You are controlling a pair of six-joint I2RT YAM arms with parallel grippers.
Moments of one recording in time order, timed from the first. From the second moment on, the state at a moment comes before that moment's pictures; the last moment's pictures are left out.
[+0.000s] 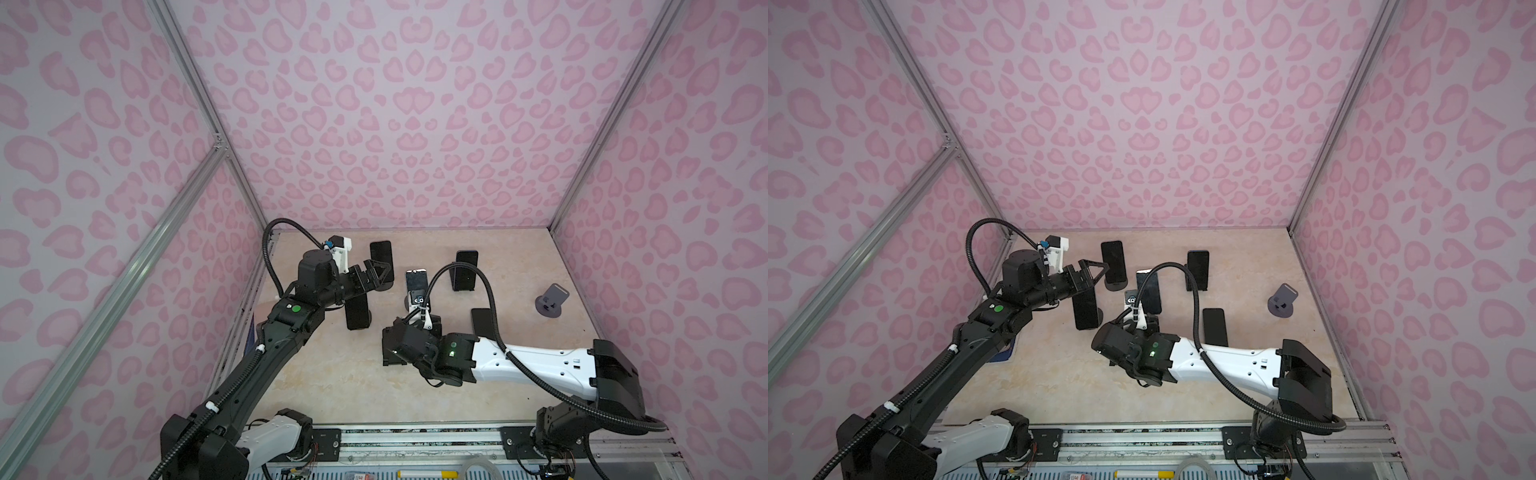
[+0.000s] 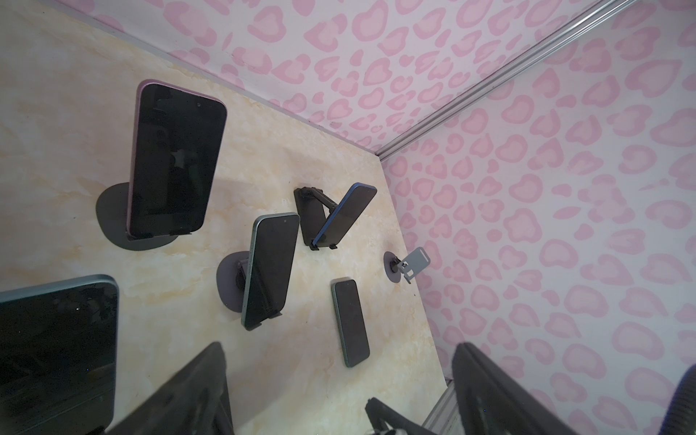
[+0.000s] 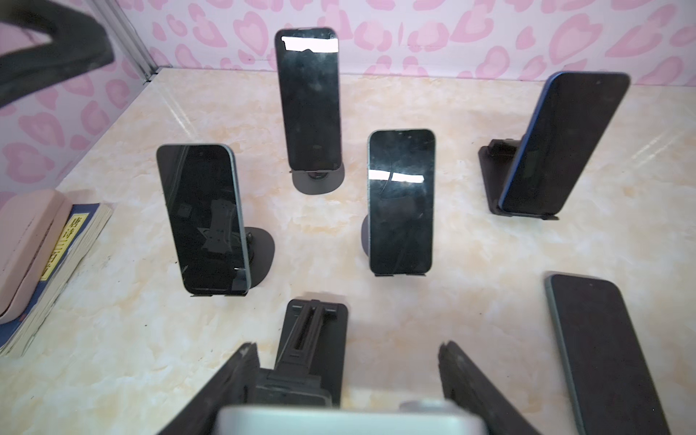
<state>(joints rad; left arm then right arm) -0.37 1.16 1.01 -0.25 0.41 -0.73 1.22 1.53 1.15 -0.49 0.84 0.80</state>
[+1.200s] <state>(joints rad) -0.52 1.24 1.01 -0.24 0.45 -0.73 0.74 1.35 0.93 -0.48 0.50 0.54</state>
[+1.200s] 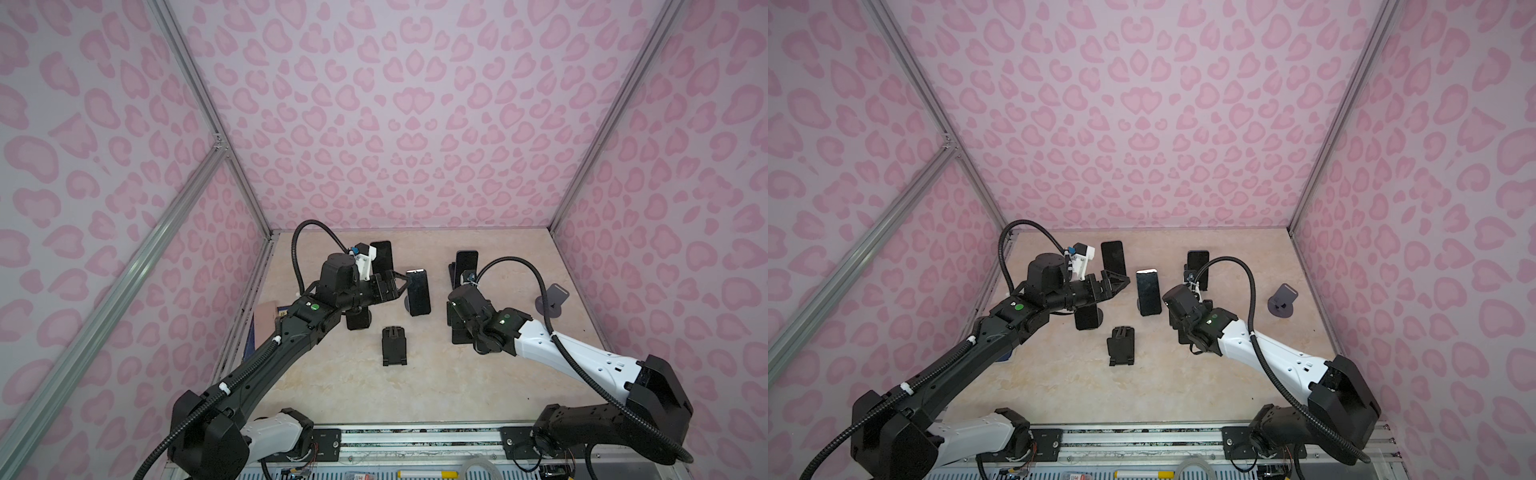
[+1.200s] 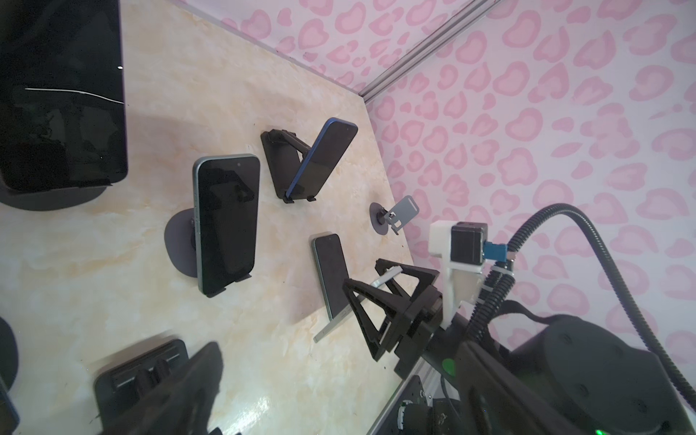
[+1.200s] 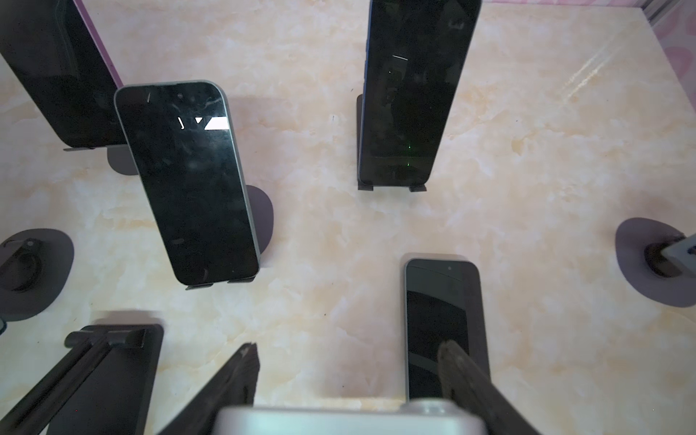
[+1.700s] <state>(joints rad) -0.61 1.27 1.02 -0.23 0.48 -0.71 0.70 1.47 0.99 -0.48 0.41 0.51</state>
